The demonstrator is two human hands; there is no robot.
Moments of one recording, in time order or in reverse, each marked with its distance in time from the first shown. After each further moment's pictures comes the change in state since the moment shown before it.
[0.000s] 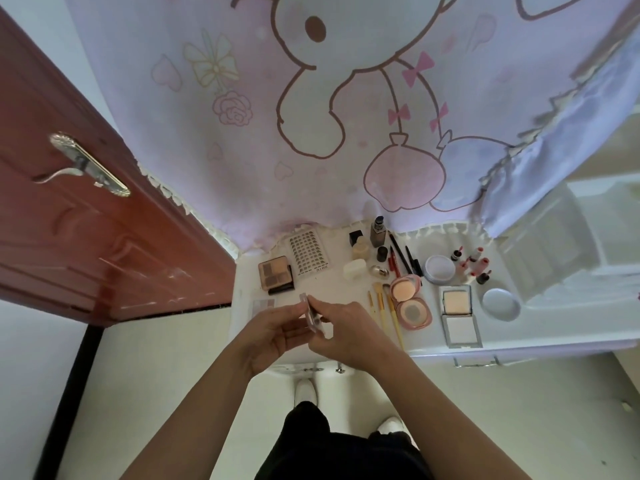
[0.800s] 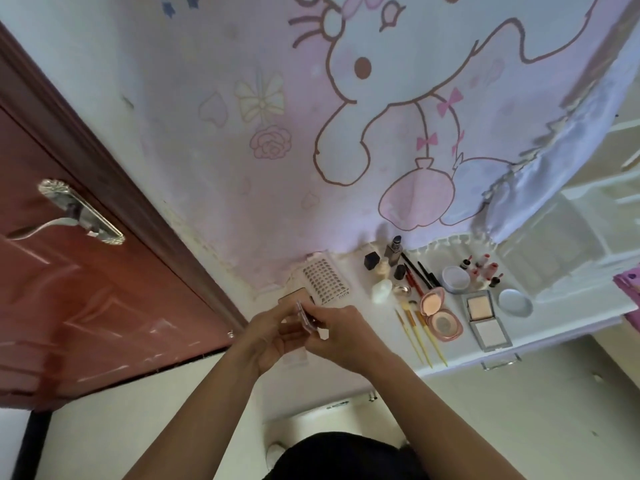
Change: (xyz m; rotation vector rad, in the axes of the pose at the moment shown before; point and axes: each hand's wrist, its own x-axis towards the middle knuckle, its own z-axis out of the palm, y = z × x) left_hand 0.025 0.084 -0.101 0.073 0.011 -0.065; right_hand 0.095 -0.071 0.063 0.041 0.181 0.136
